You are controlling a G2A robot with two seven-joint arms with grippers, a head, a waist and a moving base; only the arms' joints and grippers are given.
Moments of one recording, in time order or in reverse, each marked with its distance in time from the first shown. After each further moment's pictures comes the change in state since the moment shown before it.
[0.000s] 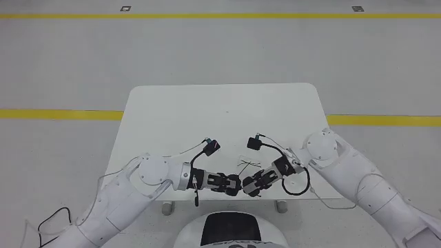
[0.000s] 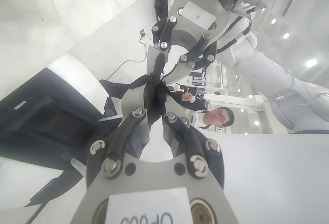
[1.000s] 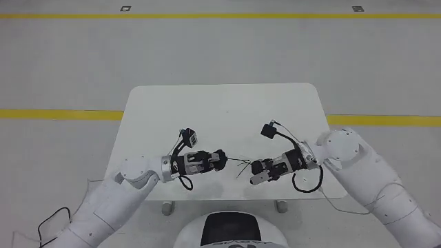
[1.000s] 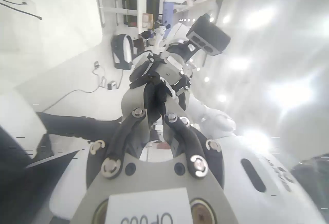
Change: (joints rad) left arm 0.064 0.002 -0.104 0.165 -0.486 -0.100 0.048; right arm -0.154 0.033 0.269 -0.176 0.026 0.000 -0.018
